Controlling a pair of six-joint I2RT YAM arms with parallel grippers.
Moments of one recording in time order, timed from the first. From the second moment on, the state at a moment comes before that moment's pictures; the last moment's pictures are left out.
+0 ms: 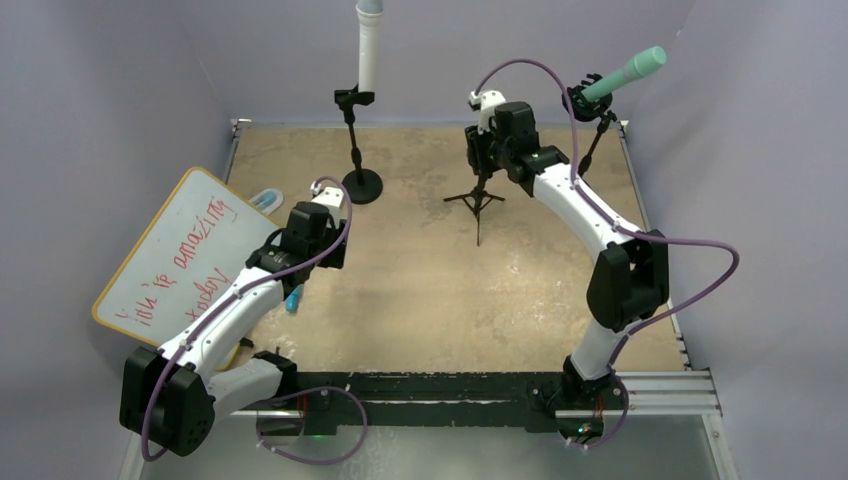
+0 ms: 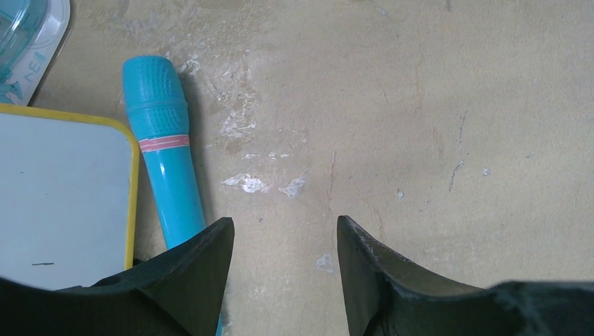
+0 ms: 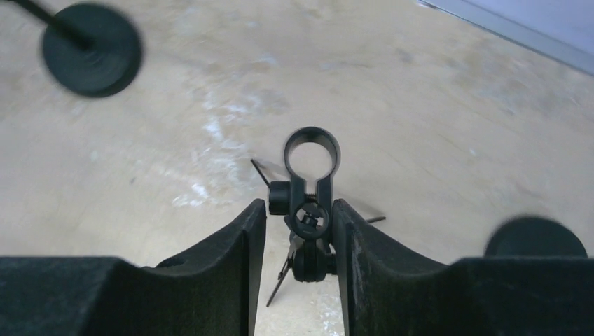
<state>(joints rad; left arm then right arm) -0.39 1.09 0.75 -0.42 -0.21 -0.10 0.39 1.75 1.56 -0.38 0.03 0.00</state>
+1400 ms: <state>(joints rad) -0.39 1.12 0.76 -0.44 -0.19 -0.10 0.40 1.31 1.25 -0.20 0.10 0.21</state>
